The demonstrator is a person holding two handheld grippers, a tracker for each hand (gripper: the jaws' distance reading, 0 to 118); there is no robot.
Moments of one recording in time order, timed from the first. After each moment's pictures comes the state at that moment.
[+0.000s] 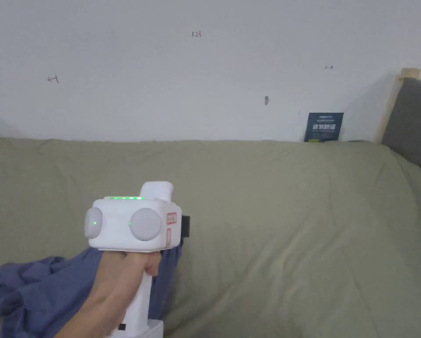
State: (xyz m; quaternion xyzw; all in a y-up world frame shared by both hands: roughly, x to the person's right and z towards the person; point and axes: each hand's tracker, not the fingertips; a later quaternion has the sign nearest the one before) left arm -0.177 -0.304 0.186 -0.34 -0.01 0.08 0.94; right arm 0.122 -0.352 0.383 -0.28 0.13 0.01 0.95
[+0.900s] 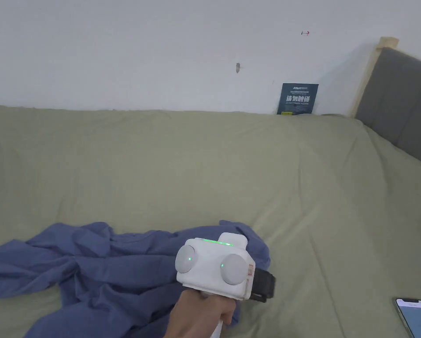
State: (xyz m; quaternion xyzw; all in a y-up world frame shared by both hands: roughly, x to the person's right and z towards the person) left arm -0.015 -0.451 0.126 -0.50 -0.10 0.06 0.86; right arm 0.165 -0.395 0.359 -0.34 0.07 -0.04 0.94
